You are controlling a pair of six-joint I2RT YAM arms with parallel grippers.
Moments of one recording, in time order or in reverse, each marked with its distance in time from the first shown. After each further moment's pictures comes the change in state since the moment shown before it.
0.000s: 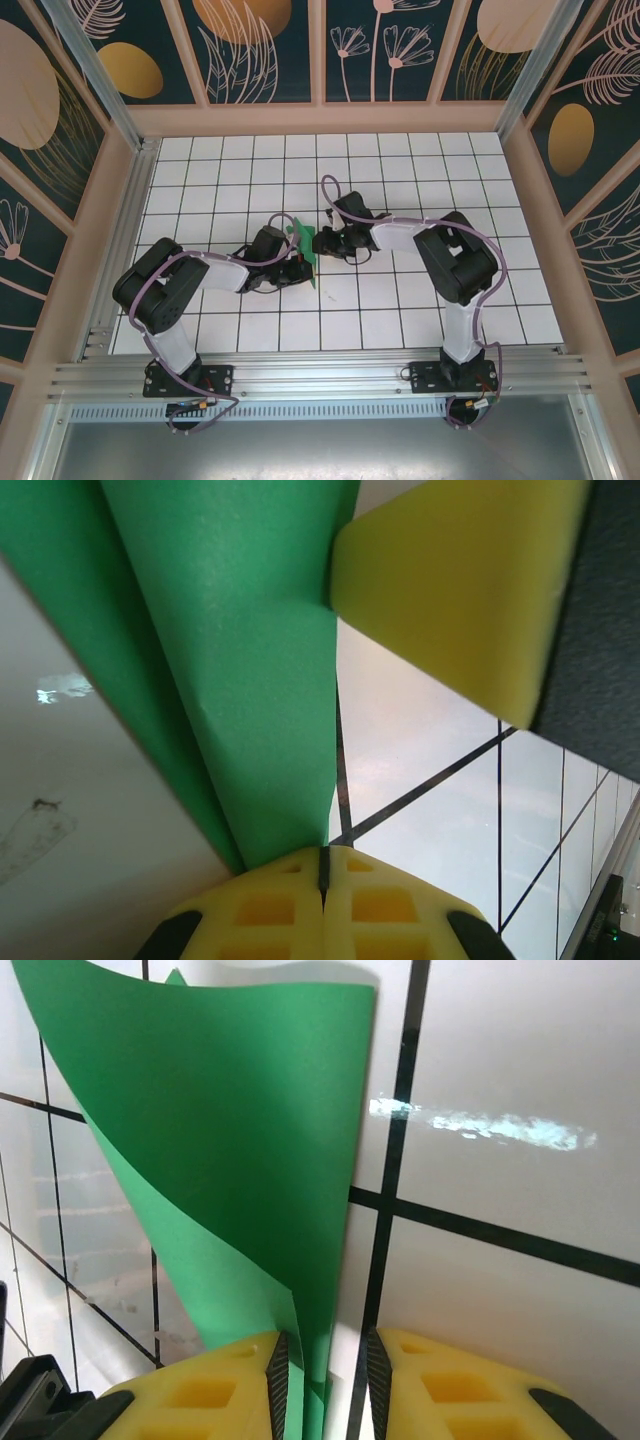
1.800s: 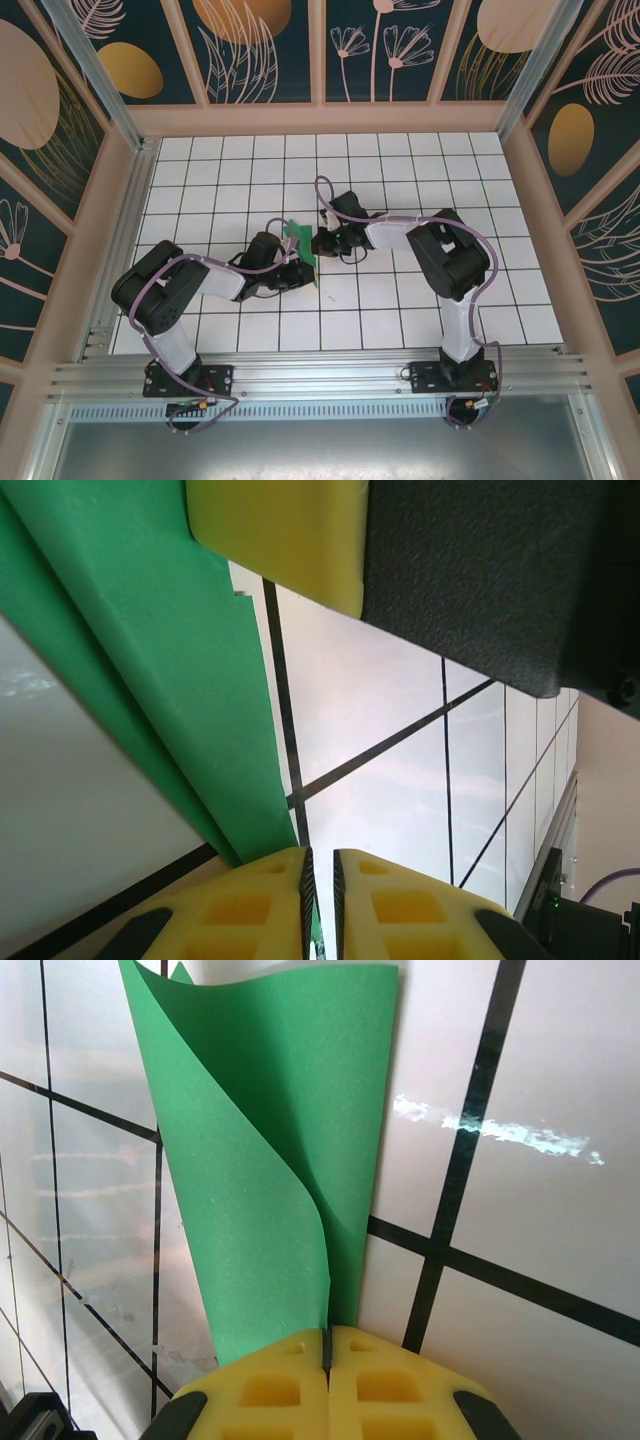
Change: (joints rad) left arm 0.000 -0.016 -0.091 0.180 0.079 -0.070; right arm 0.010 0.056 0.042 0.014 -0.022 -0.044
